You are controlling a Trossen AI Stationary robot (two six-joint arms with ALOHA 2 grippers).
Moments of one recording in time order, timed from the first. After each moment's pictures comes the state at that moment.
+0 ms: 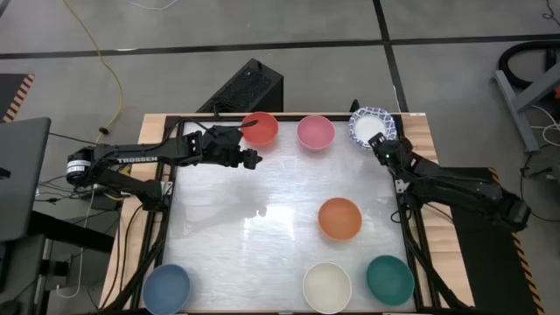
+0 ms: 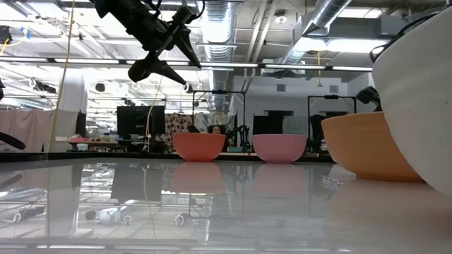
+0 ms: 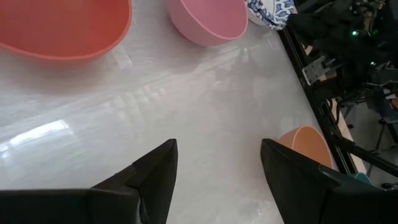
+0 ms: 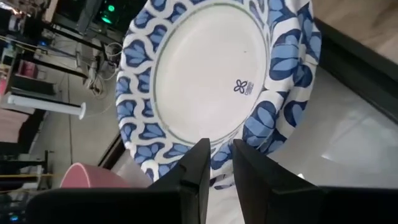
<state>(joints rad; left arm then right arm) 0.26 1.24 0.94 -0.26 -0.07 -0.94 -0.67 0.63 0.19 -0.27 0.57 1.49</state>
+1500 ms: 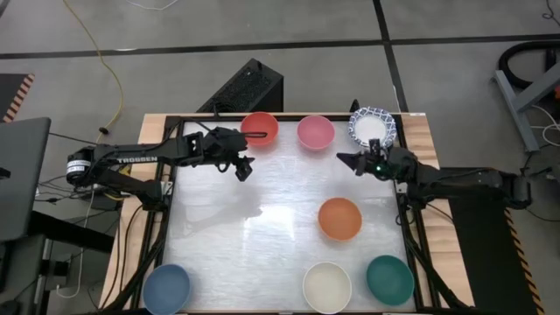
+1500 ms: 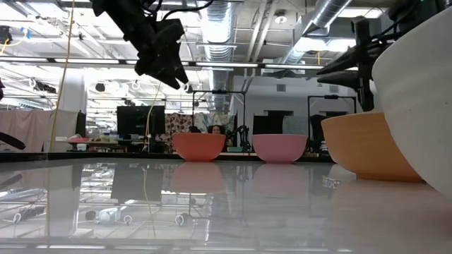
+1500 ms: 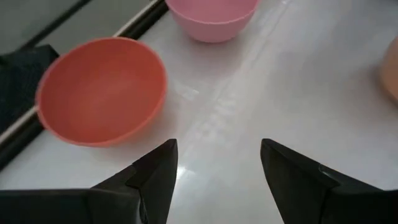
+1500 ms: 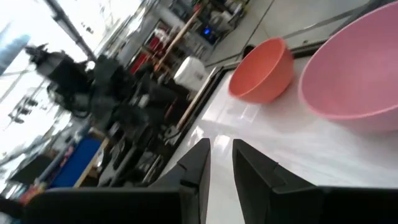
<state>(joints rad) 0.26 1.25 0.94 -0.35 -0.22 -0.22 -0.30 0.63 0.19 0.38 0.10 0.91</state>
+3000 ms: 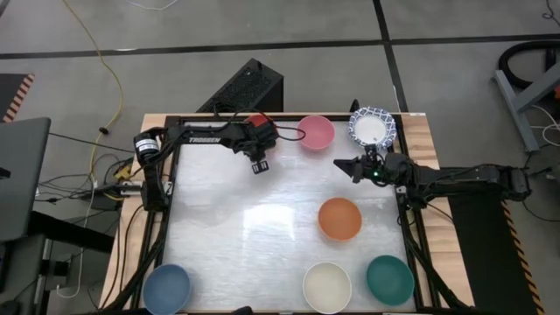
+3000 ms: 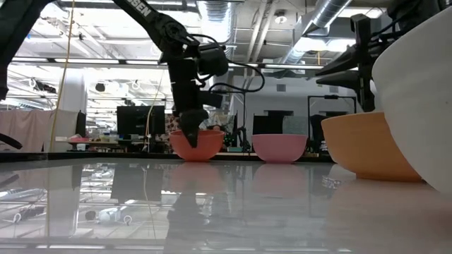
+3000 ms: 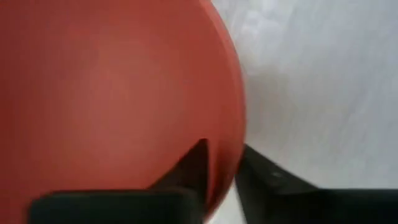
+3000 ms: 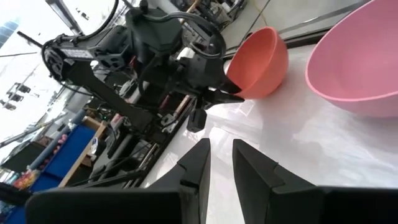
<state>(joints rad) 0.42 1.89 1.31 -0.58 -0.25 0.14 -0.19 0.64 0.19 0.37 0.18 0.89</state>
